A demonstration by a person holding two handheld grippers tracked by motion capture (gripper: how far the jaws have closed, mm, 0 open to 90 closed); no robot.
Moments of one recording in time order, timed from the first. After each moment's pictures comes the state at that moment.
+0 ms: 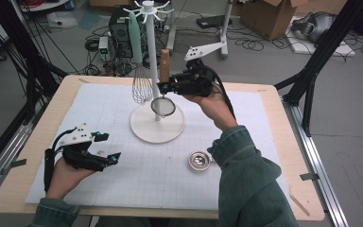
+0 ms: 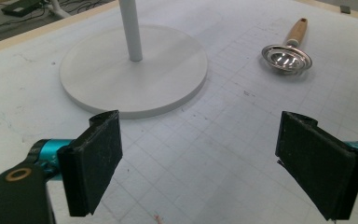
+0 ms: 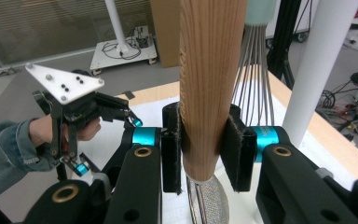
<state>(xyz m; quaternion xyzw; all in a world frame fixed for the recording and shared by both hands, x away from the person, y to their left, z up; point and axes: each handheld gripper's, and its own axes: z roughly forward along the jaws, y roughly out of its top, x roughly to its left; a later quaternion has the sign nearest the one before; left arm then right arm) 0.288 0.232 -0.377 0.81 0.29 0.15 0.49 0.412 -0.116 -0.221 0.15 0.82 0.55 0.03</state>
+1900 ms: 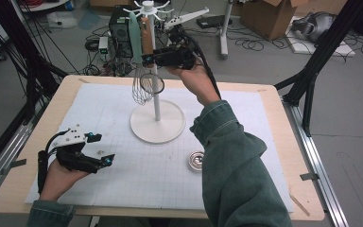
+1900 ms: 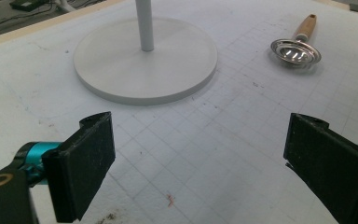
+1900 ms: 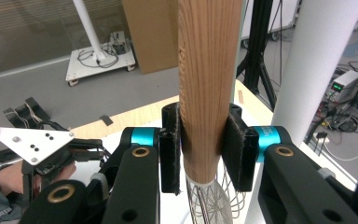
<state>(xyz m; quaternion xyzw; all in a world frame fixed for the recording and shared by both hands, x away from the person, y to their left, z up) 0.286 0.246 -0.381 0.80 0.30 0.16 0.49 0.441 -0.075 -0.171 0.19 0.82 0.54 0.05</state>
